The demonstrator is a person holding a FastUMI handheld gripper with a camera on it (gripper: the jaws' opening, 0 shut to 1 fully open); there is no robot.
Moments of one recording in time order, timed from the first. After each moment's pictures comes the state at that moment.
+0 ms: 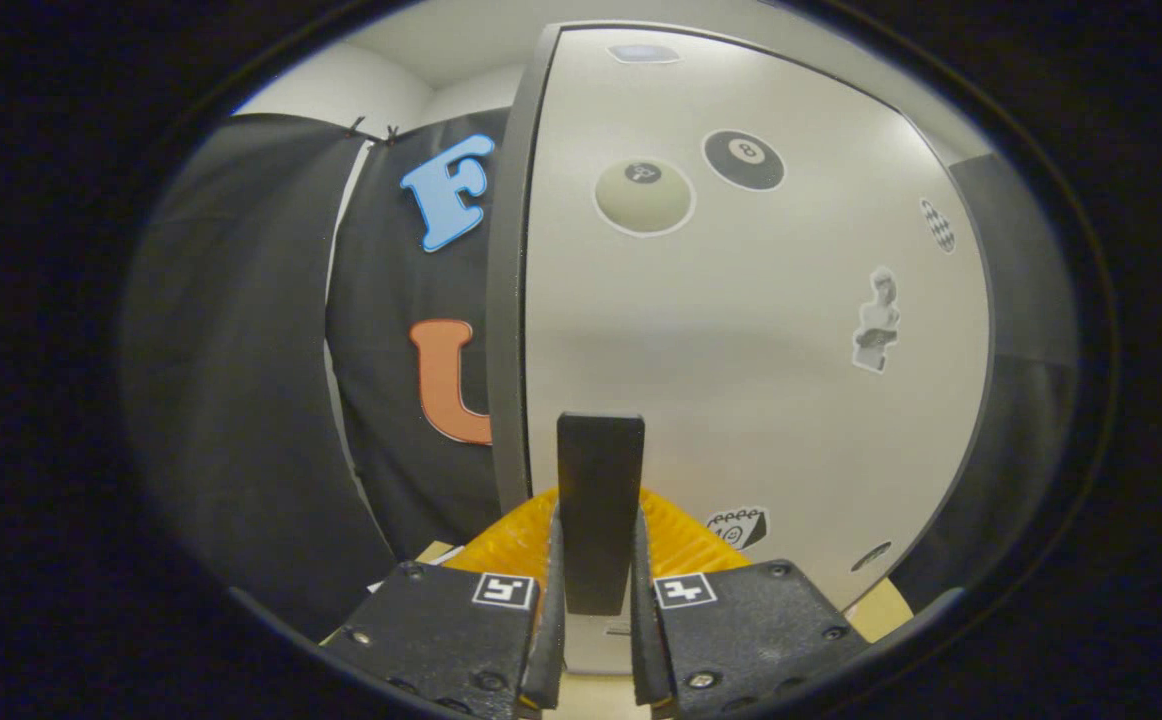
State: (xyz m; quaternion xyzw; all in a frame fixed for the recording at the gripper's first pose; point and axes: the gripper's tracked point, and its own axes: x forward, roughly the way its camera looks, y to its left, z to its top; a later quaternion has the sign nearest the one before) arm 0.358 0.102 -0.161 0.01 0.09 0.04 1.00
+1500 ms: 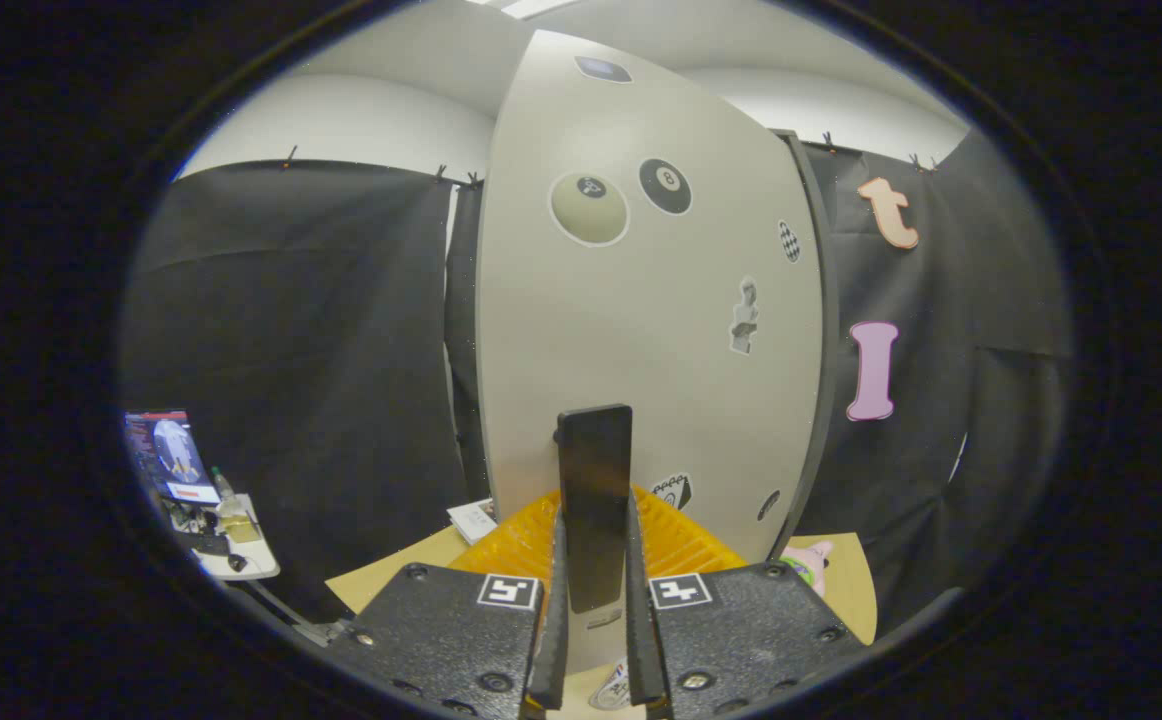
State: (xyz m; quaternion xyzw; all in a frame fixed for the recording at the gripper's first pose) arm 0.106 -0.056 -0.159 0.00 0.08 0.20 0.98
